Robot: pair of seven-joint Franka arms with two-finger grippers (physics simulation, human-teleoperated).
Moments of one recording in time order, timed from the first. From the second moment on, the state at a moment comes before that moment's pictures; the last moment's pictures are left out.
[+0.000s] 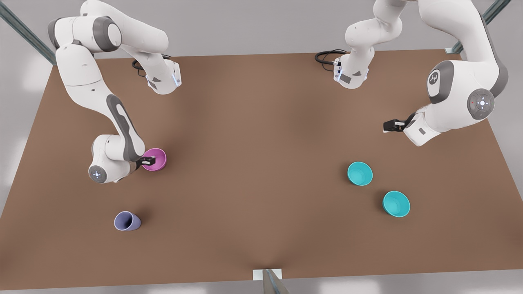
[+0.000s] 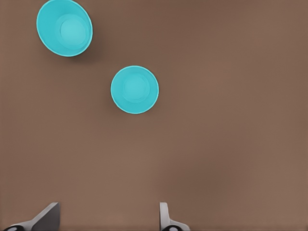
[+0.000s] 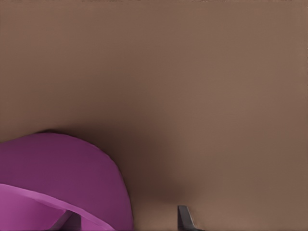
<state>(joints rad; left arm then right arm) 0.23 0.09 -0.29 -1.67 -0.06 1.49 0.03 -0.24 0.52 0.15 -2.02 0.00 1.99 0.06</state>
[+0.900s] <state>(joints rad) 0.23 0.09 -0.29 -1.66 -0.06 1.47 0.03 0.41 1.12 0.35 -1.06 0.24 2.05 0.44</state>
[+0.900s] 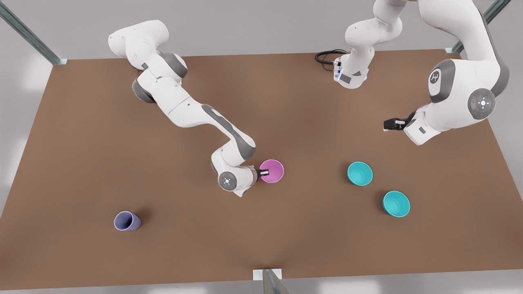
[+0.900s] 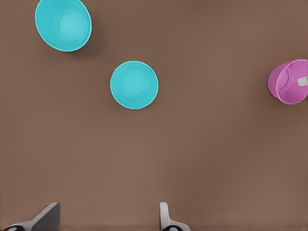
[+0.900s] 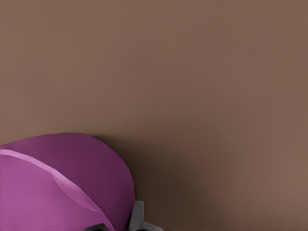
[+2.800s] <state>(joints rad) -0.46 0.68 -0.11 -1.47 -0.25 2.06 -0.35 -0.11 0.13 0.26 -1.40 -0.16 1.24 0.06</state>
